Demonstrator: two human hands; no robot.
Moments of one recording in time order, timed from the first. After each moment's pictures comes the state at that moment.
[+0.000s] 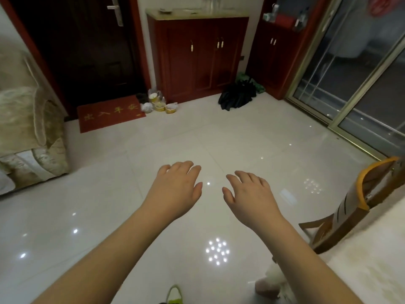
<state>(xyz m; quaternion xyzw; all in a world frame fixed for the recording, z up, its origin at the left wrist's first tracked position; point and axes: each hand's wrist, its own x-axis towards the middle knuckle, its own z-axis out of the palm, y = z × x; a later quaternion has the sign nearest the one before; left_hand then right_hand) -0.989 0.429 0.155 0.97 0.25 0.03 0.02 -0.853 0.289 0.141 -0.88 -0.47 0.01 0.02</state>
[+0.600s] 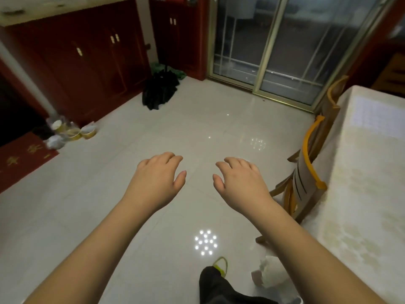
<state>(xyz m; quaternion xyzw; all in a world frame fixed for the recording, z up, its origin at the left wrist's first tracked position) -0.729 0.511 0.148 1.00 0.07 0.02 0.04 -0.663 0.318 0.136 -0.96 -0.28 0.03 0.04</state>
